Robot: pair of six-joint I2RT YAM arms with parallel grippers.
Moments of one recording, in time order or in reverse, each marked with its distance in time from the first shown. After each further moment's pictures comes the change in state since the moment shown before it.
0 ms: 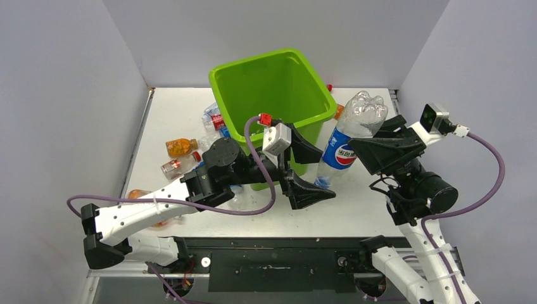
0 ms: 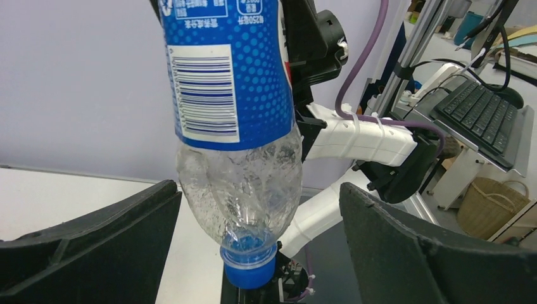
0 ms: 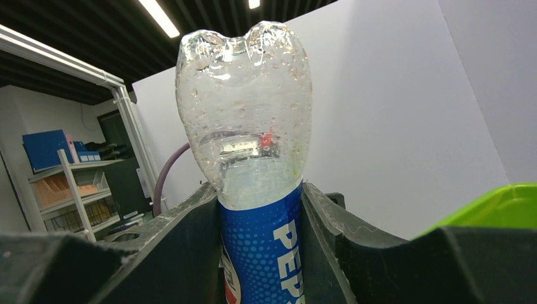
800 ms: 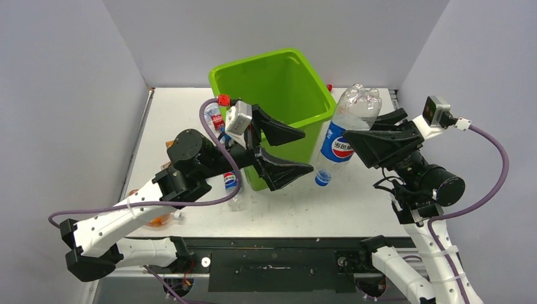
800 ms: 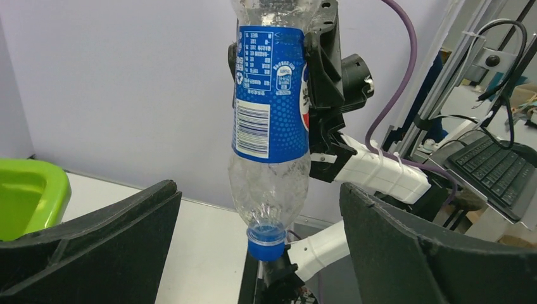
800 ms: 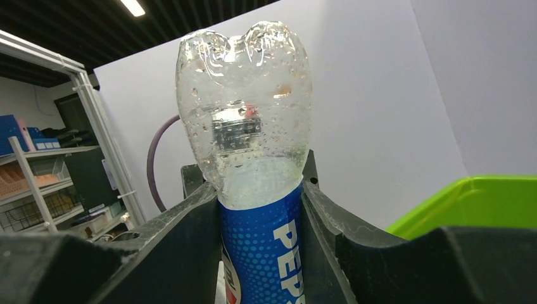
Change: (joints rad) left arm 0.136 -0.122 0.003 -0.039 -0.040 -0.086; right arm 0.000 0.018 0.101 -0.210 -0.022 -0.146
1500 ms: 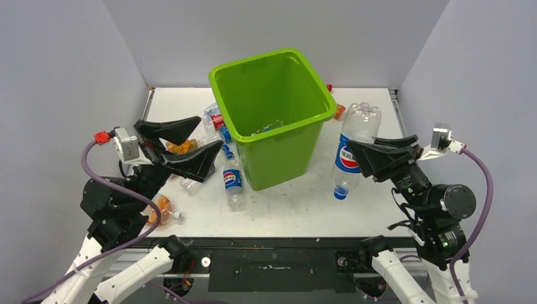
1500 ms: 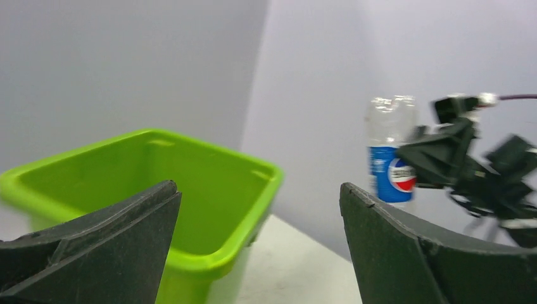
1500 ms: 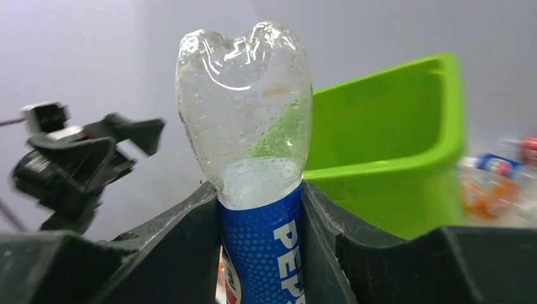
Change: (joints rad) left arm 0.356 -0.538 -0.290 -0.137 -0.326 0.111; right arm 0.000 -0.244 0.081 -0.901 0.320 -0.490
